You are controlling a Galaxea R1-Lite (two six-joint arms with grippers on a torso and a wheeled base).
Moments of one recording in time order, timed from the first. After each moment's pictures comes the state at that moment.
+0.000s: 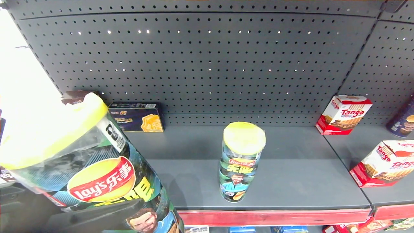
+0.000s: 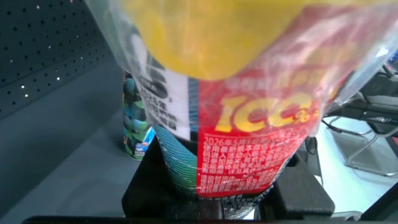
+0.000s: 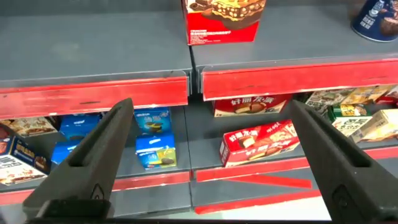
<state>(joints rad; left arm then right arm) -0.45 1.12 -0.38 -0.83 -0.81 -0.14 -0.10 0.09 0.00 0.00 -0.04 0.00</state>
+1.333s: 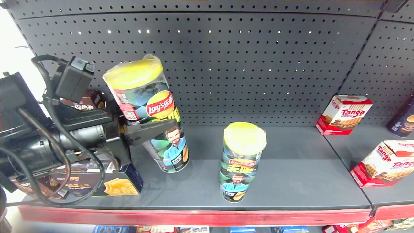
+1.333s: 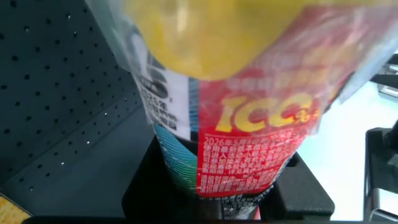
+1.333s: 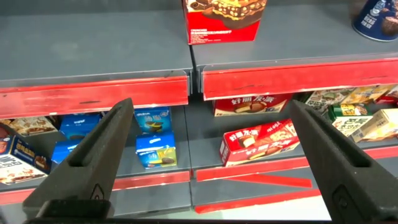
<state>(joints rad) -0.31 1.47 -0.70 -0.83 -0.75 0.05 -0.10 0.10 0.00 0.00 -0.04 0.00</state>
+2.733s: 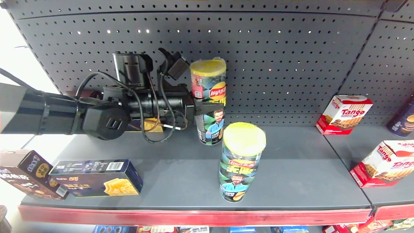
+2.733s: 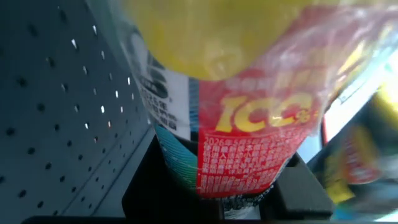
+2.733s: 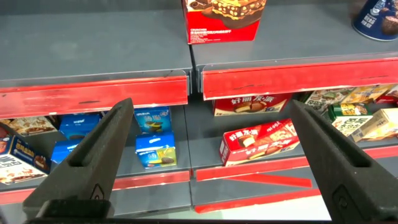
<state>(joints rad) -0.38 1.97 -1.40 -0.45 -0.85 0.20 -0.10 0.10 0.00 0.00 -0.04 0.00</state>
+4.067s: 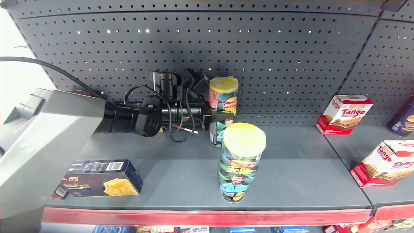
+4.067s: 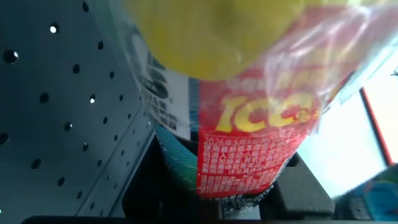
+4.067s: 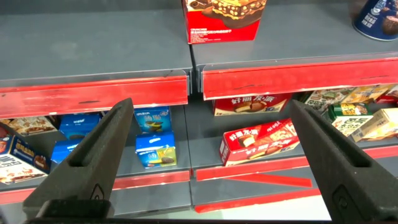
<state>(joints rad) -0.40 2.24 -1.67 -0.40 -0.89 0.25 -0.10 0.10 0.00 0.00 -0.04 0.00</state>
